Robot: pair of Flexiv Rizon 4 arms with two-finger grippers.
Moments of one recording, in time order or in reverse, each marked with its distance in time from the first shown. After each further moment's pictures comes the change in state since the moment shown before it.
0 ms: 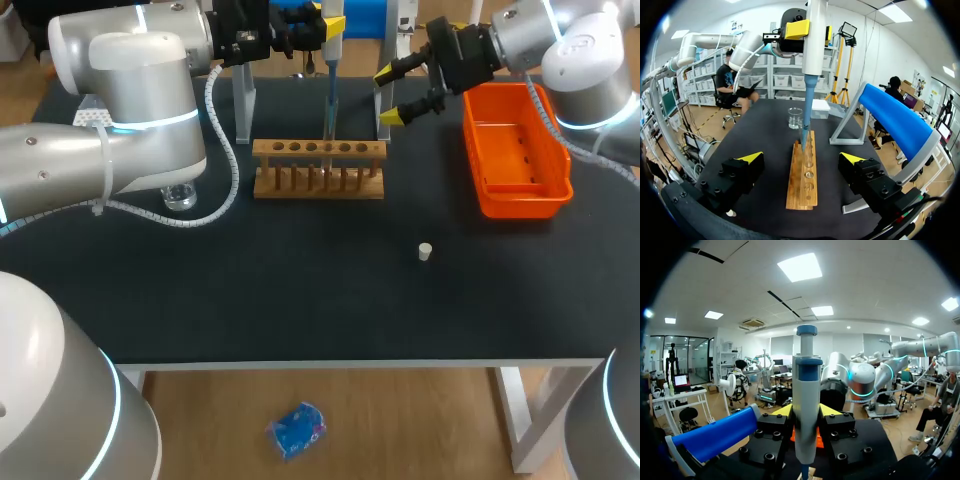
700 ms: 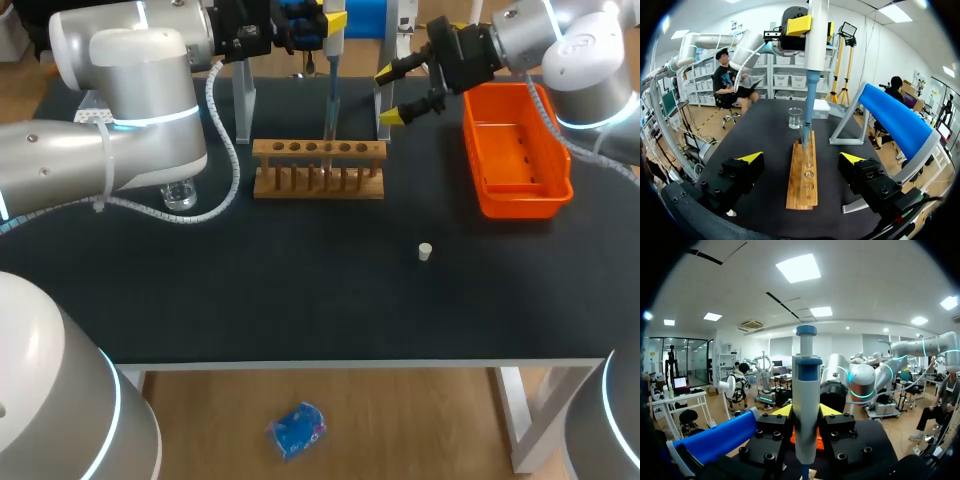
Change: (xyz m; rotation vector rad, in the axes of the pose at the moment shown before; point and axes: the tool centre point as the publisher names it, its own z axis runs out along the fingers) left arm -0.001 -0.007 0.003 0.008 0.007 0.013; right arm 0.000 0.000 -0.001 0.000 0.000 0.000
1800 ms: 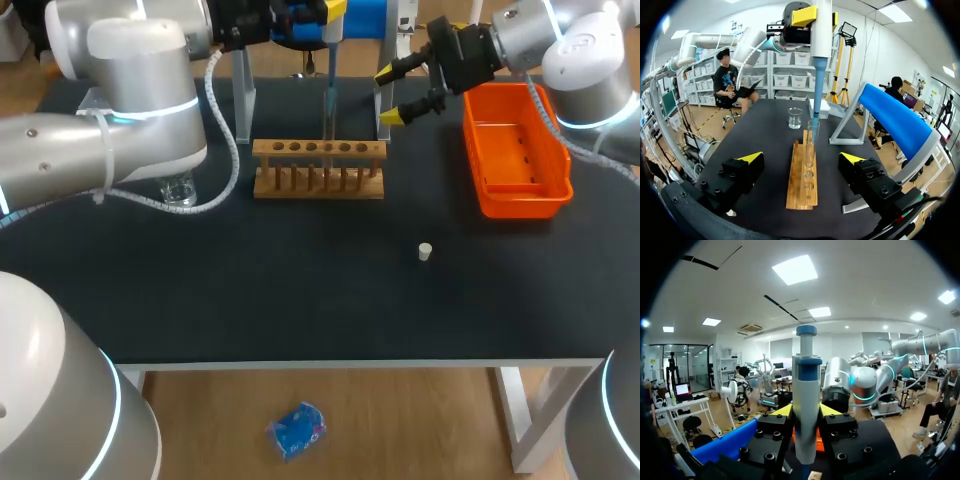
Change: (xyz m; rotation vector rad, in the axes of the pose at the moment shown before) left arm -0.005 -0.019 0.000 0.008 -0.009 0.040; right arm 0.000 0.000 0.000 -0.001 0.000 0.000
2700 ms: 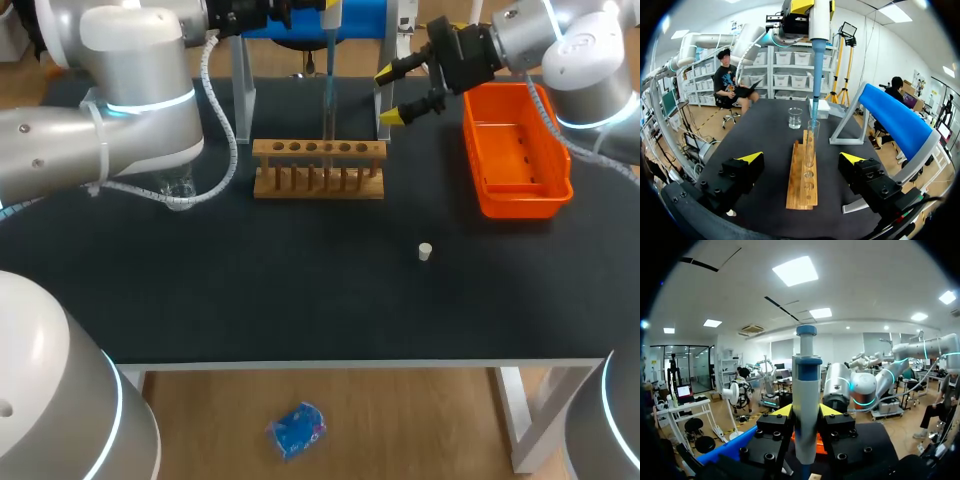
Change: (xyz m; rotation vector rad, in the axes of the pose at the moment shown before) left arm 0.002 -0.025 -0.004 0.003 -0.011 0.006; right arm 0.000 0.000 0.000 0.000 0.000 0.000
